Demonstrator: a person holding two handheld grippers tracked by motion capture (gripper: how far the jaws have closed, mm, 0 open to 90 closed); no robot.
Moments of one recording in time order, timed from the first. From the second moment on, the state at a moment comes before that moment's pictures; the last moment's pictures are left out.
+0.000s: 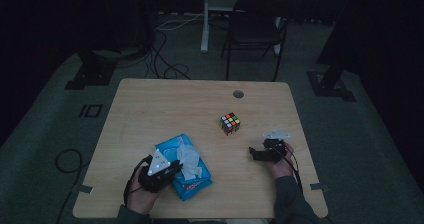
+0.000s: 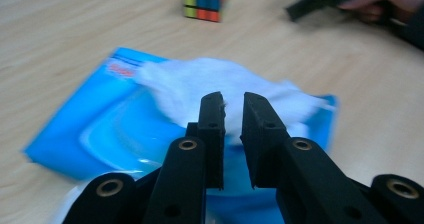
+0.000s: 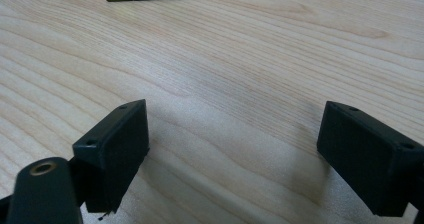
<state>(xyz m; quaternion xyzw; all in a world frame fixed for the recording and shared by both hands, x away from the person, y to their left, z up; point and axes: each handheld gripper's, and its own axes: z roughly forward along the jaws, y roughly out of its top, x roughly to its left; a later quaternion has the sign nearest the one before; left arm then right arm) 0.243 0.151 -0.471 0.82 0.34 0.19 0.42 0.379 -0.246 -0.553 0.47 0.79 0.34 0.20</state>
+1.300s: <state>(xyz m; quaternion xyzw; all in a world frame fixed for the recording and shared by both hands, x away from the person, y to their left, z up) 0.247 0.187 -0.488 0.82 0.39 0.29 0.32 0.379 -0.246 -0.553 0.47 0.79 0.34 0.20</state>
